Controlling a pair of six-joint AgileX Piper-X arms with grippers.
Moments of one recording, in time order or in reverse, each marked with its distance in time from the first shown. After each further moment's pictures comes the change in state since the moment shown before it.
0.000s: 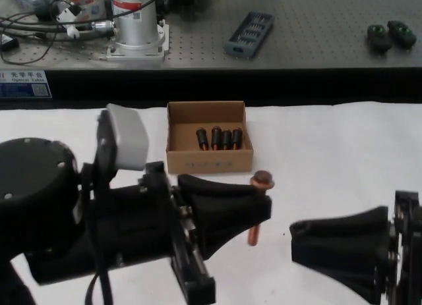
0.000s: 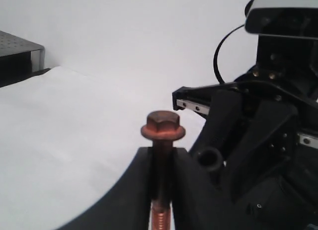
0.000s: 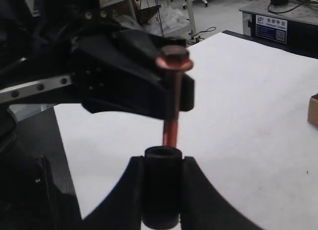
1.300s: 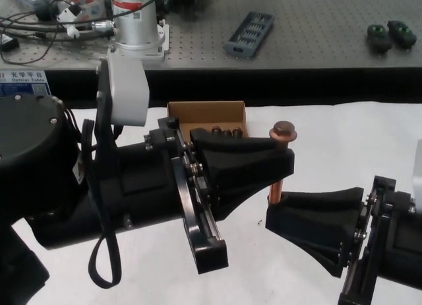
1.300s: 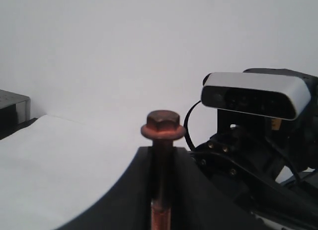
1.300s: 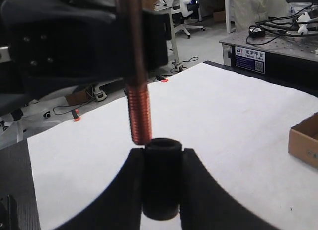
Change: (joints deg) left arm -0.2 0.6 -4.9 -3.3 2.2 0.0; right arm 3.3 8.5 2.9 -21.2 7.7 3.5
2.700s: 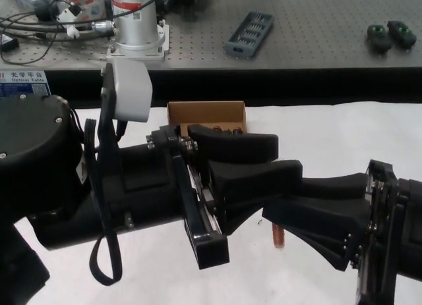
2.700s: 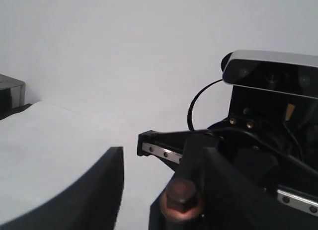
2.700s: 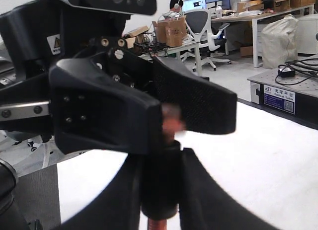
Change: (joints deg) left arm 0.0 0.0 -0.2 1.9 -0.2 -3.7; right arm 0.1 0.4 0.3 -9.4 -5.1 2.4
